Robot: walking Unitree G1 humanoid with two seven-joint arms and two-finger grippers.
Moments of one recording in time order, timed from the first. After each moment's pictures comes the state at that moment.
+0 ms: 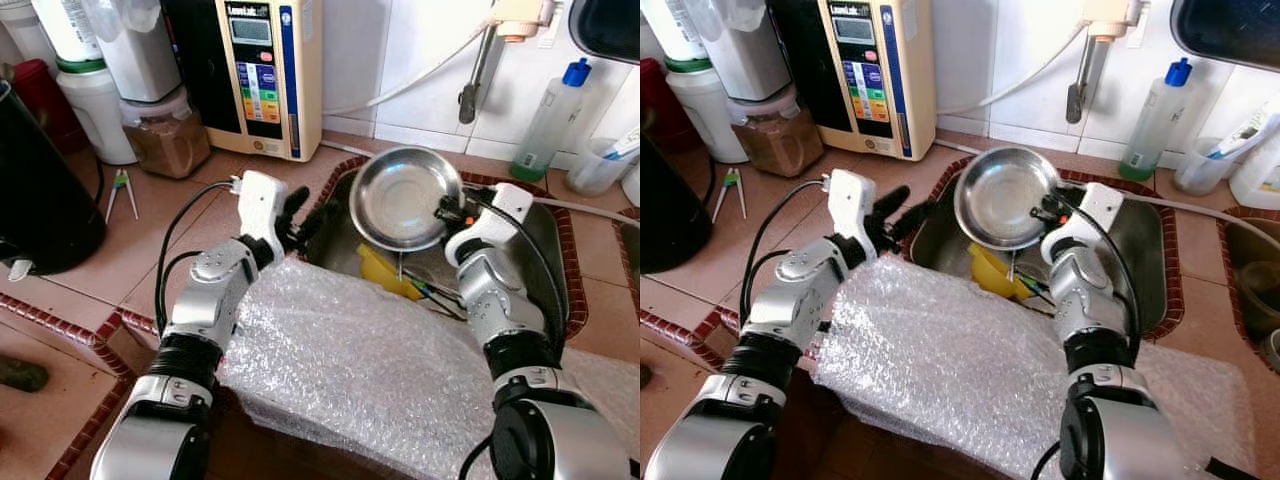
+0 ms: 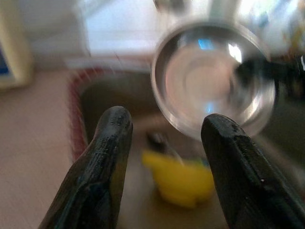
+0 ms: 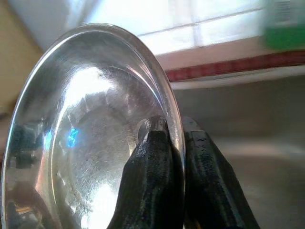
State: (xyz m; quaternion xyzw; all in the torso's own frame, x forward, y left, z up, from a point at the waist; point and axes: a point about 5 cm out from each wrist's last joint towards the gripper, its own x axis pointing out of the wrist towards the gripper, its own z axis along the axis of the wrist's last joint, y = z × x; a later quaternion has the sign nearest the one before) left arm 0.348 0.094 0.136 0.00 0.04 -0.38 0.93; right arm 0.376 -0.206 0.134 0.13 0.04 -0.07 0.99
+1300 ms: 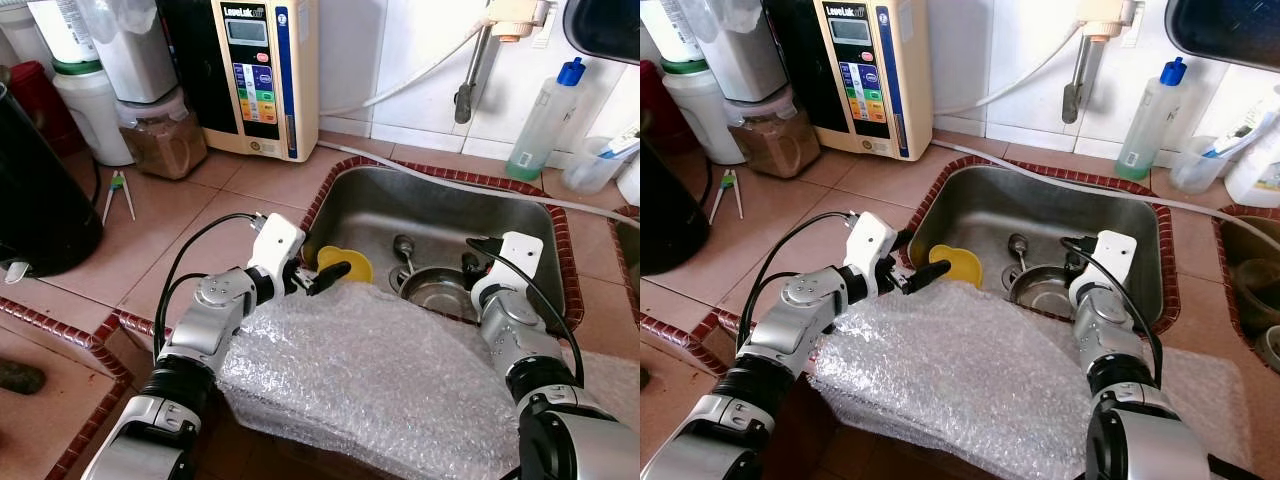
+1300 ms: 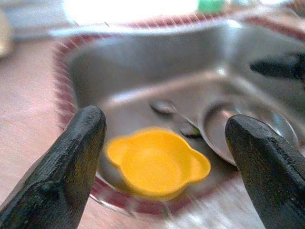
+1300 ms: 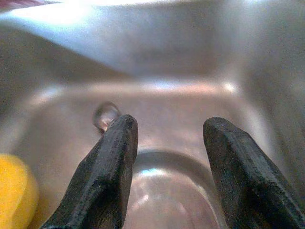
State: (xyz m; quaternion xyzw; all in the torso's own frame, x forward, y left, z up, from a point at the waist) left arm 0.346 0.098 0.129 0.05 0.04 -0.36 0.93; right arm 0.358 -0.214 0.090 0.06 0.11 -0.09 0.99
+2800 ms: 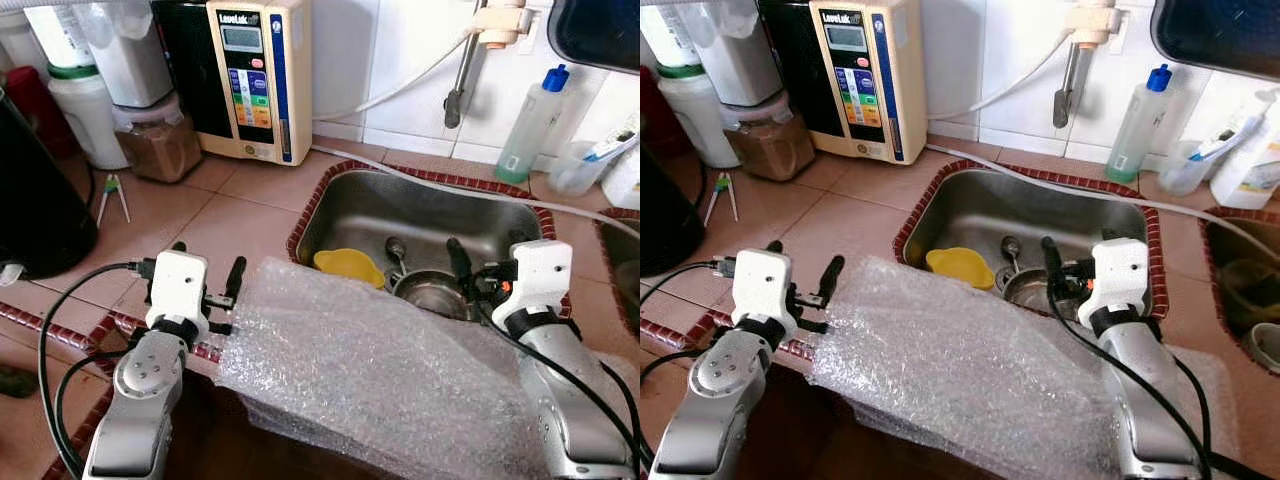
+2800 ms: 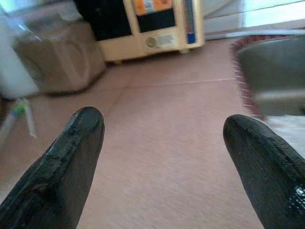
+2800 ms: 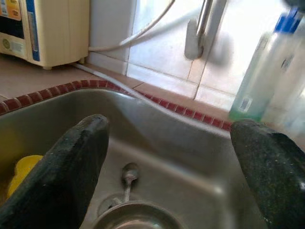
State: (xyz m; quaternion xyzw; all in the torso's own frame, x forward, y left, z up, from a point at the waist) left arm 0.272 0.177 0.140 0.14 0.00 -0.03 0.99; right arm 0.276 -0.201 0.150 -0.08 -0.06 0.03 0.99
